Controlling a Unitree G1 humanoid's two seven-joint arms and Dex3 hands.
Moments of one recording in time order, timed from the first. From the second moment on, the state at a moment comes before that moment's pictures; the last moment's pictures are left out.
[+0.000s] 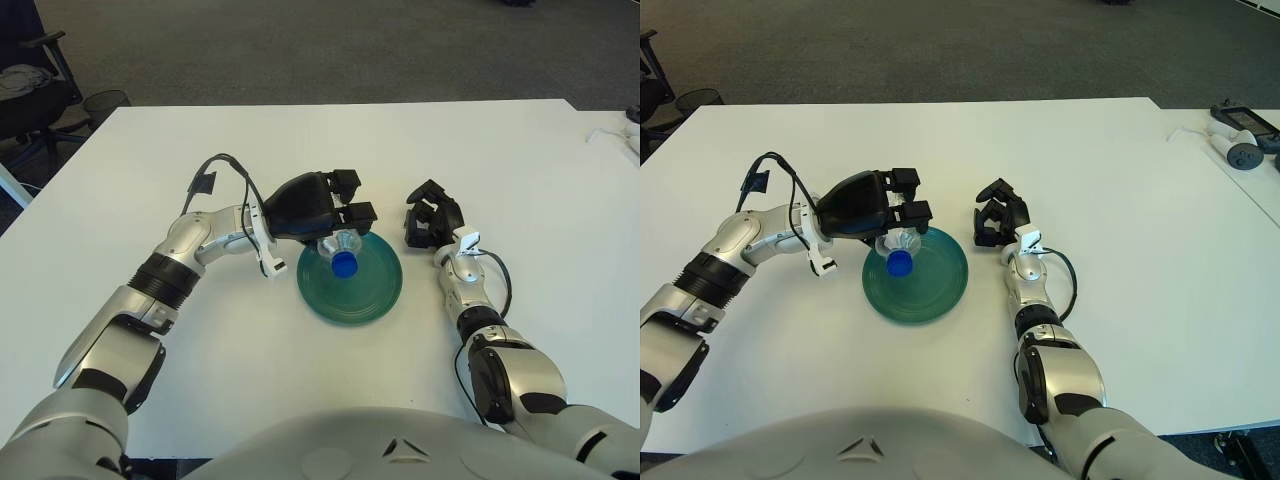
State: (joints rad) left arm -0.54 0.52 -0.44 0.25 0.99 -0.97 0.28; right arm -0.45 -0.03 -0.16 1.09 -0.02 -0.64 0.08
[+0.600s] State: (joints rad) left arm -0.54 0.51 -0.47 0.28 0.96 -0.98 0.20; right arm -0.45 -0.03 -0.16 1.09 -0.02 -0.64 0.08
